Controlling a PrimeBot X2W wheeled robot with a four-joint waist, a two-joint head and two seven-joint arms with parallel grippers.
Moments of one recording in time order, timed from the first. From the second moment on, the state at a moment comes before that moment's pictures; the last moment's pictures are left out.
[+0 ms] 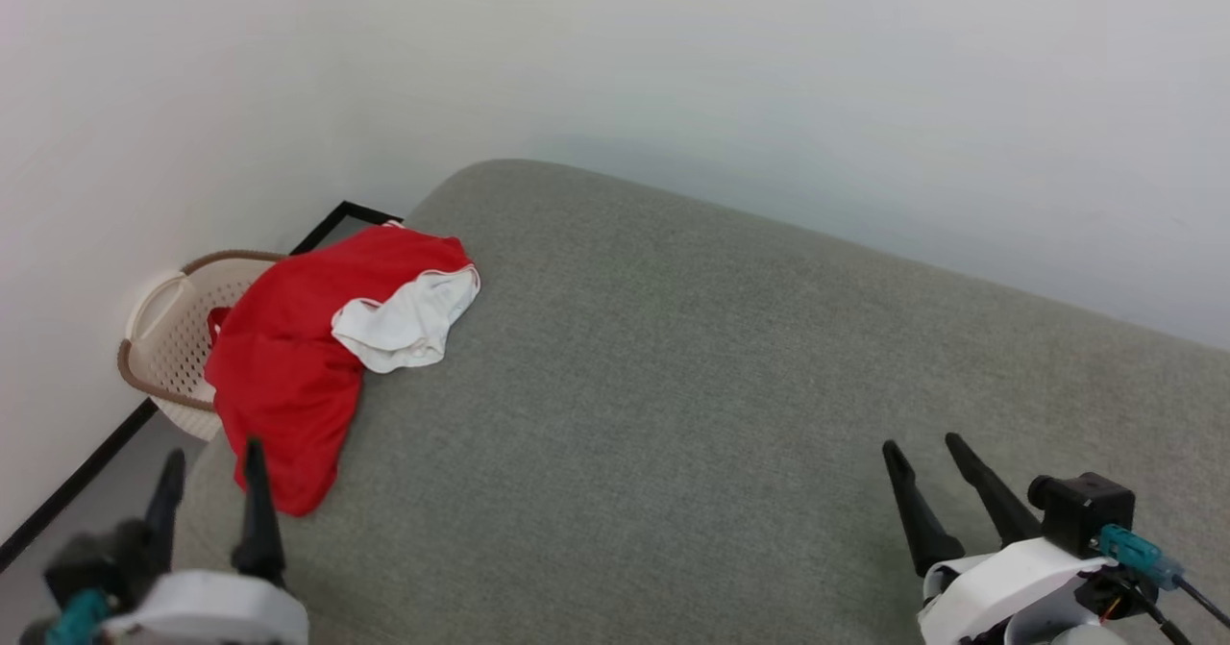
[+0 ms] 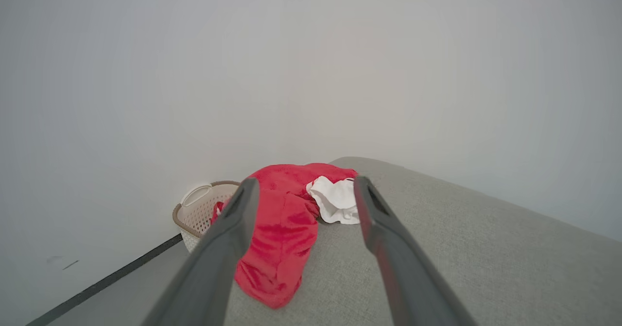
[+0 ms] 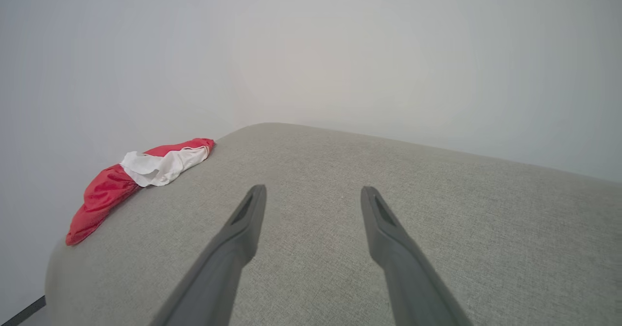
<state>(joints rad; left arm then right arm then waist) -0.02 0.18 0.16 0.18 -0.27 -0.04 -0.20 -0.17 -0.17 0.24 0.38 0.43 0.13 -0.20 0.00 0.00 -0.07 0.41</state>
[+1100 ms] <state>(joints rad) -0.78 0.45 0.14 0.81 -0.44 -0.11 0.18 -0.28 -0.29 0.15 0.05 0.33 0.13 -0.01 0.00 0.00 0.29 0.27</state>
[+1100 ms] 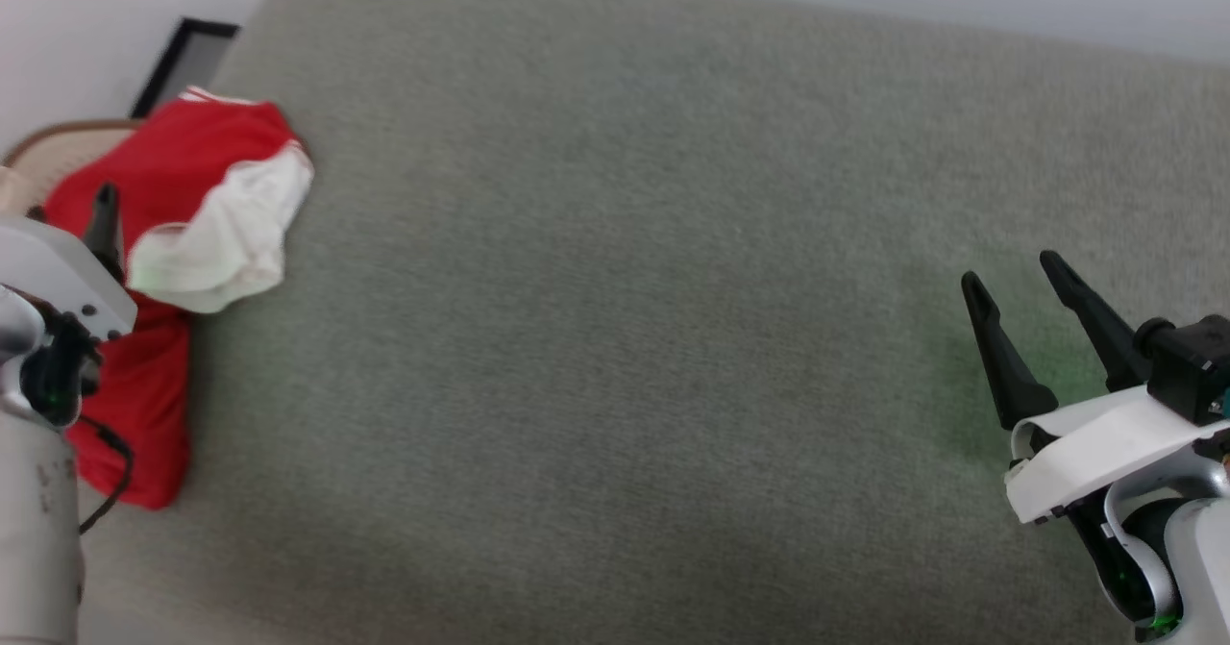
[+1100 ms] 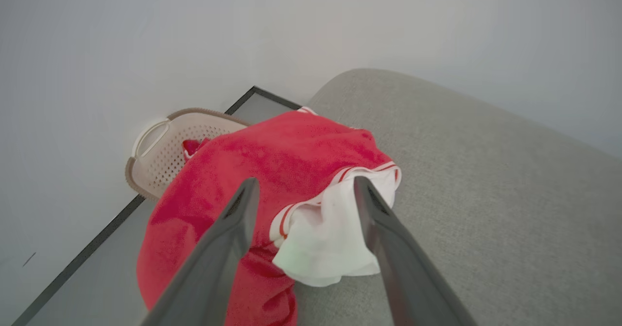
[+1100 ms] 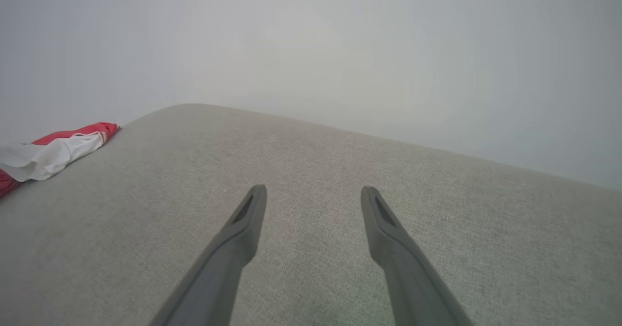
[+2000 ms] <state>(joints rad) -0.98 0.46 0.06 1.26 -0.41 -0.06 0.26 -0.29 -0.29 0.16 -0.10 0.31 0.13 0.10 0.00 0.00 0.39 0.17</state>
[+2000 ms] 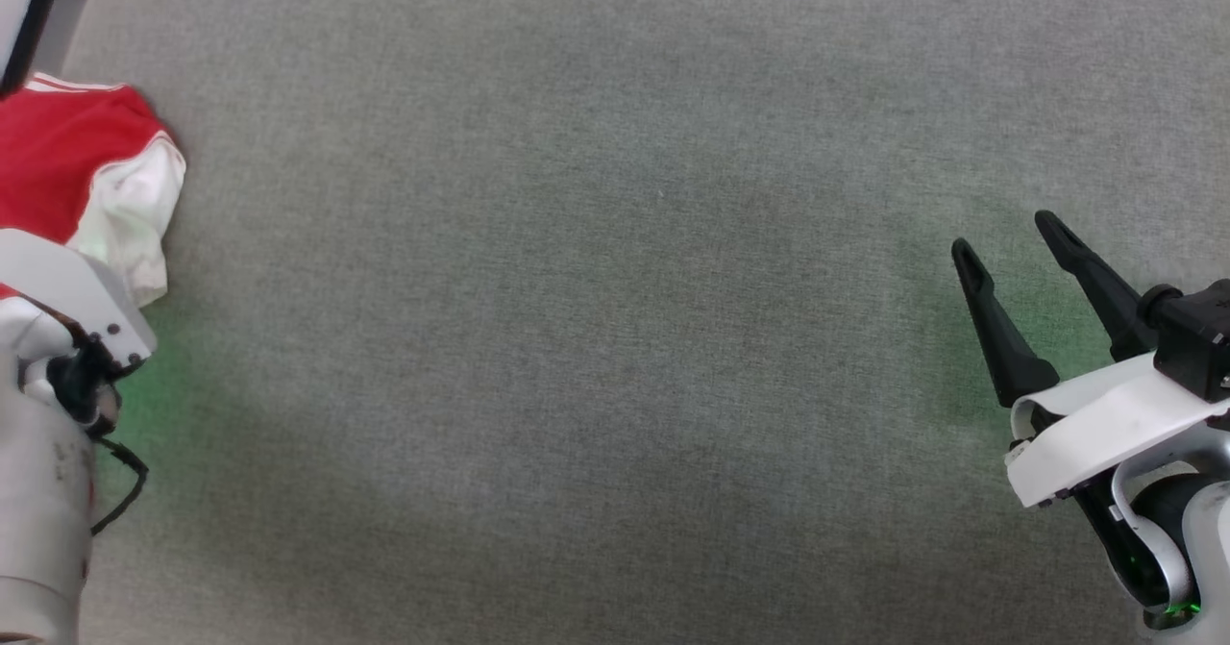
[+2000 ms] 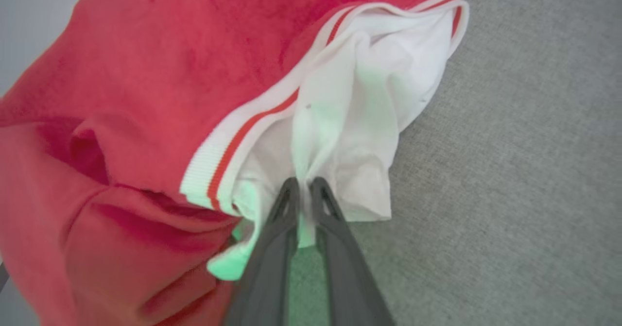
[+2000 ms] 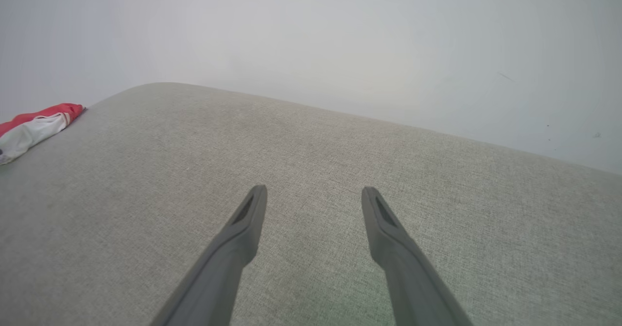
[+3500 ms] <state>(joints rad) -1.27 0.47 -0.30 0.92 -0.36 -0.13 0.00 -0.23 -0.18 0.11 0.05 0.33 0.13 -0.08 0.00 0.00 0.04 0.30</state>
